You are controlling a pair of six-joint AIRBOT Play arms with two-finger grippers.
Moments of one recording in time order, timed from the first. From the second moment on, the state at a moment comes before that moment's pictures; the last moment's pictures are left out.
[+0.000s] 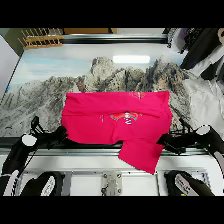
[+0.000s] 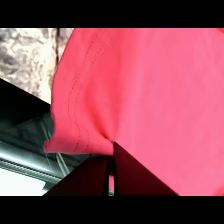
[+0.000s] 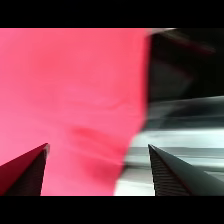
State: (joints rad) left arm 0.19 -0.79 0.30 1.05 -0.82 -1.78; right arm -0.34 -1.05 0.42 -1.08 1.17 1.38
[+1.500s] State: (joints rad) left arm 0.18 -0.91 0.71 1.15 -1.08 -1.70; right arm -0.19 -1.05 0.95 -1.27 1.33 1.47
